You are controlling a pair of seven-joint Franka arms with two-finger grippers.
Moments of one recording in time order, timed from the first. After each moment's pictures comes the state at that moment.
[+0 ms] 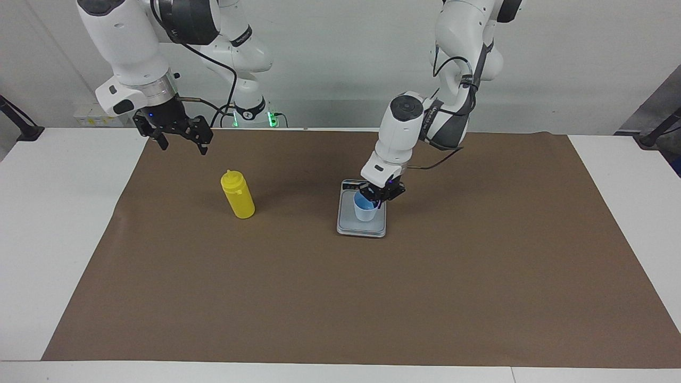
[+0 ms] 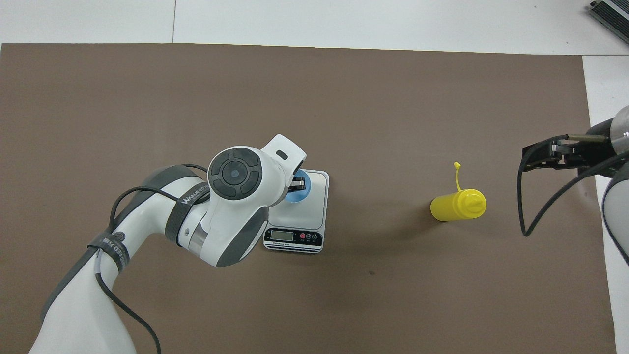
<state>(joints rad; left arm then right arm) -0.49 0.25 -0.14 -1.91 -0.02 2.27 -0.67 -0.05 -0.01 0.07 -1.62 -0.03 1.59 0.15</state>
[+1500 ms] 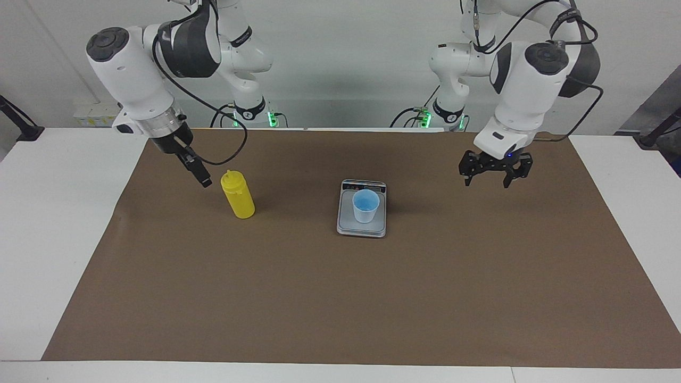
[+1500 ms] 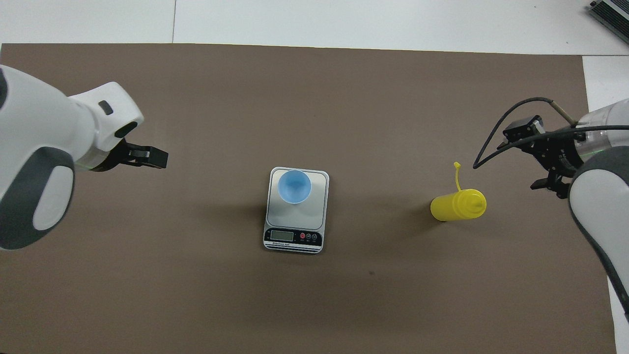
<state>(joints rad) -0.11 -0.01 -0.10 -1.80 0.06 1.83 -0.03 -0.11 0.02 0.07 -1.81 0.14 1.81 0.90</state>
